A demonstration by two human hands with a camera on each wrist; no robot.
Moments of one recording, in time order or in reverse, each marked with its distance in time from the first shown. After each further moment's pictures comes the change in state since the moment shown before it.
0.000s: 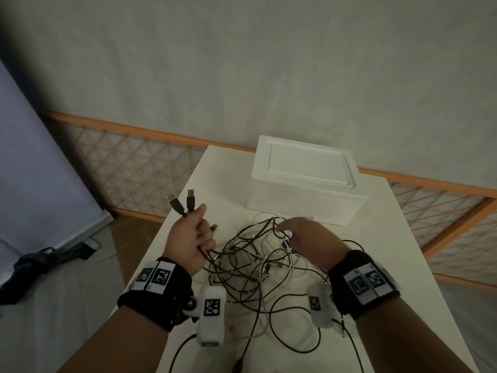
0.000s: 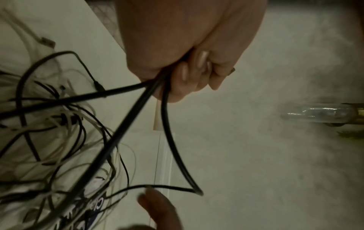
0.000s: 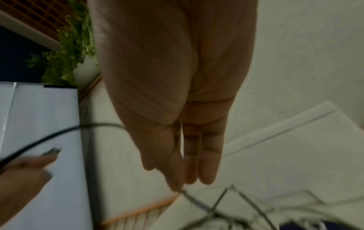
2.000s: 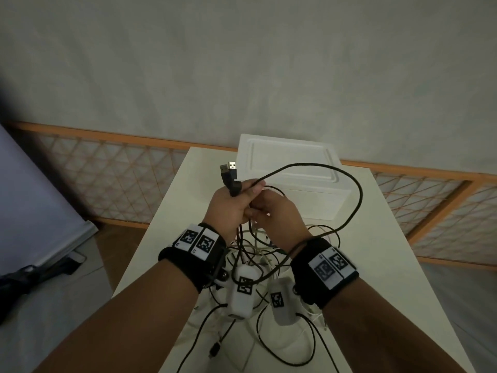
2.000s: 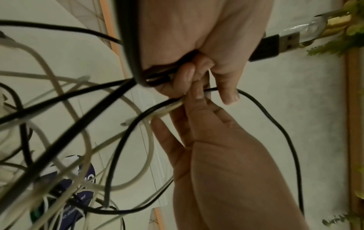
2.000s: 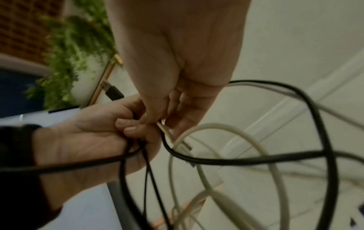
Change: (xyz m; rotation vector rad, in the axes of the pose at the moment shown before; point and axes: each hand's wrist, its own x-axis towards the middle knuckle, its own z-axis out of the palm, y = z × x) left_hand 0.025 -0.022 0.103 0.452 -0.292 0.215; right_hand 0.029 -0.044 -0.011 0.567 0.404 0.052
